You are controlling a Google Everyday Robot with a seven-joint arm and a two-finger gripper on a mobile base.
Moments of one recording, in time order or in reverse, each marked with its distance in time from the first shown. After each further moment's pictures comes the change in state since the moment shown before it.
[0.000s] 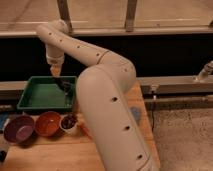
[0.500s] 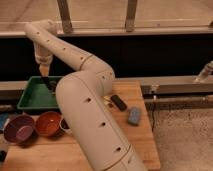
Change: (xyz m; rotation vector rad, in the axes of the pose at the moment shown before) arm -0.064 0.013 0.011 -0.034 -0.056 -0.155
